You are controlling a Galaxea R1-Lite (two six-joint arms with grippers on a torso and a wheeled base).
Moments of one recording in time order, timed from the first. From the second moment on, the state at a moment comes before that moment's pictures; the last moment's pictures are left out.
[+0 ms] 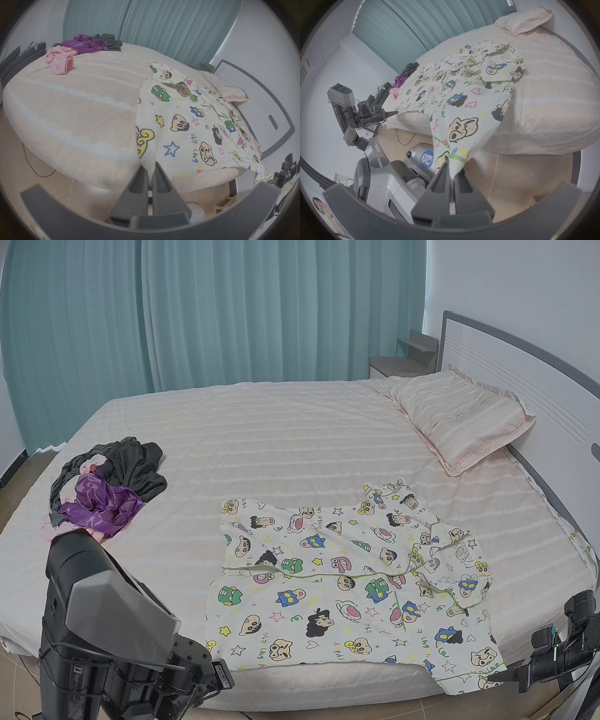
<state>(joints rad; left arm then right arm) -0.65 2.39 -0.04 -1.55 0.33 -0.78 -0.36 1.76 -0.02 -0.41 0.70 -0.54</state>
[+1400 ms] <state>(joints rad) -0.82 2.01 -0.02 -1.01 0.34 -0.82 -0.37 1.62 -0.02 -0.10 0.66 -0.69</state>
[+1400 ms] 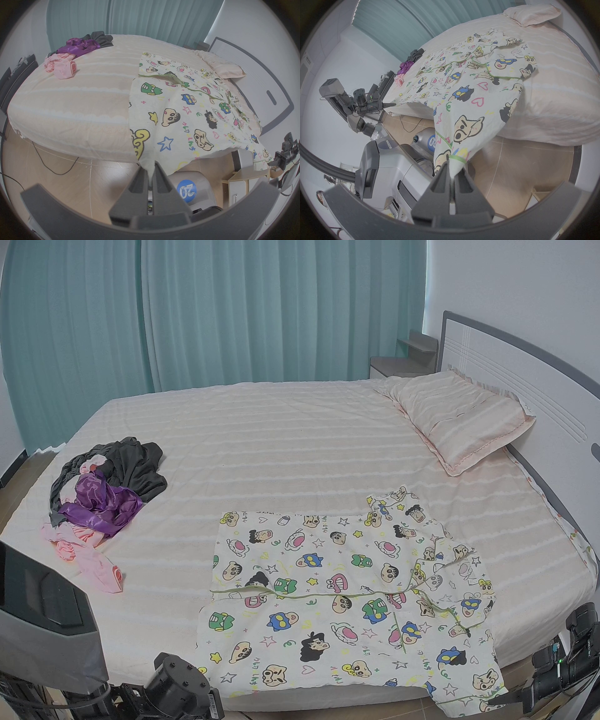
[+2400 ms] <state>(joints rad) -0.60 1.92 -0.34 -0.75 0.31 -0.88 -0.35 1.65 -0.49 0.17 0.80 -0.42</state>
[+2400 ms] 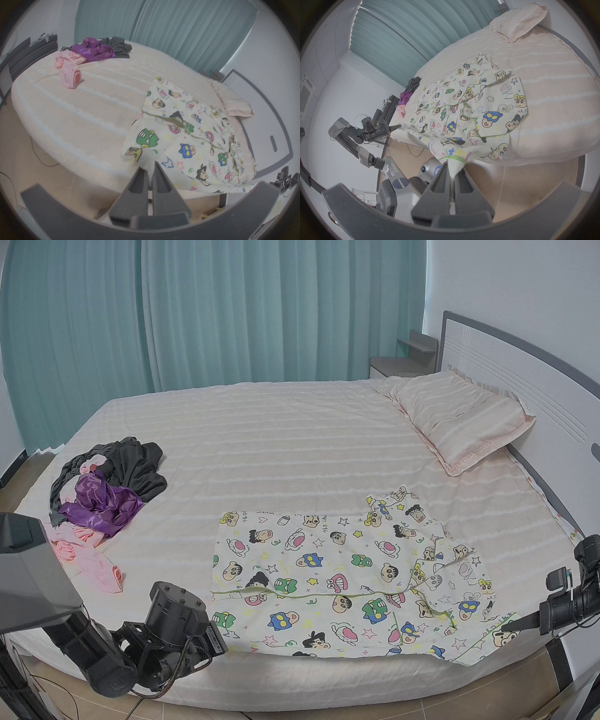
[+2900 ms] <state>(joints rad) -0.59 1.75 -0.56 -0.03 0.11 -0.94 -0.34 1.70 -0.54 0.18 0.79 -0.39</state>
